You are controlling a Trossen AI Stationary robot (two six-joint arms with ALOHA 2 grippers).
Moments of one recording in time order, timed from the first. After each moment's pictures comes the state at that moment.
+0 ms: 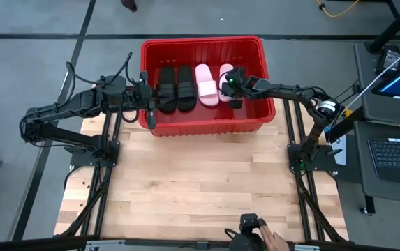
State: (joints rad) left arm 0.20 1.01 1.23 -0.41 -0.13 0.19; right arm -0.63 1.78 1.20 -0.30 0.37 -0.78
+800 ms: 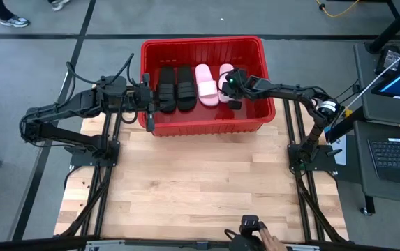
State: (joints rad) left arm 0.20 1.01 1.23 -0.42 -0.05 0.19; right arm -0.63 1.77 1.21 -0.34 0.35 -0.68
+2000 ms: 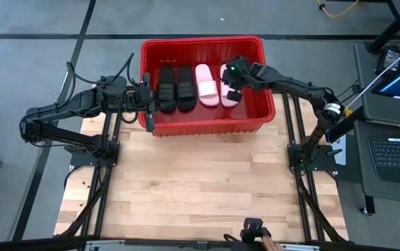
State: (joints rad) left arm 0.20 1.01 1.23 -0.42 -0.05 0.17; right arm -0.60 1.72 1.47 -0.65 0.35 -0.58
